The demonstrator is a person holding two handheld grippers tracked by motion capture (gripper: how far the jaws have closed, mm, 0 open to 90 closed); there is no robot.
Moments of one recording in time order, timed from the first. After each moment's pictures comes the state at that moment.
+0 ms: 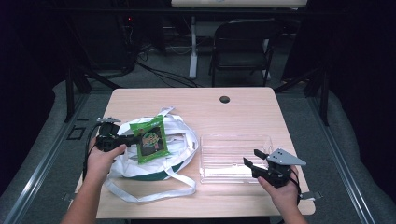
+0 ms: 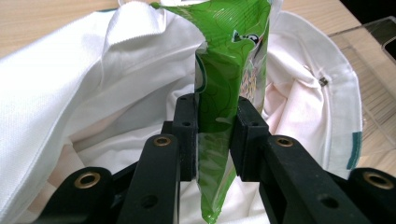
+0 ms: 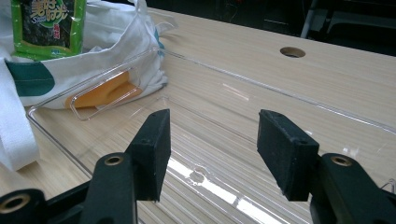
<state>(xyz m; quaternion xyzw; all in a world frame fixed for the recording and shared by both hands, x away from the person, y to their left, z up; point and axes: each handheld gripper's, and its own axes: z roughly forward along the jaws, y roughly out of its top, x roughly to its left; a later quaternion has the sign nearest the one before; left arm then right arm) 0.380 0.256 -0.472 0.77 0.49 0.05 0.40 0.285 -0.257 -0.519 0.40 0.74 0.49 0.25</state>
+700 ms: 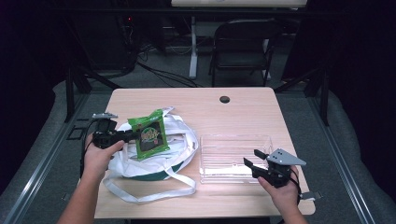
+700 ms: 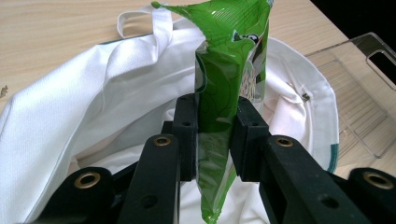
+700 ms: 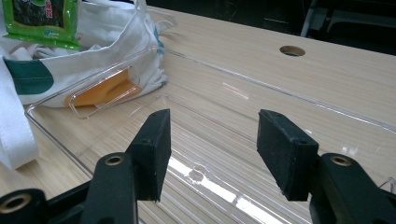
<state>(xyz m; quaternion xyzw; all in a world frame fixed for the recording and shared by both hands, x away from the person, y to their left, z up) 0.377 0.255 -0.450 0.77 0.48 0.07 0.42 0.285 -0.257 -0.519 0.40 0.74 0.48 0.25</state>
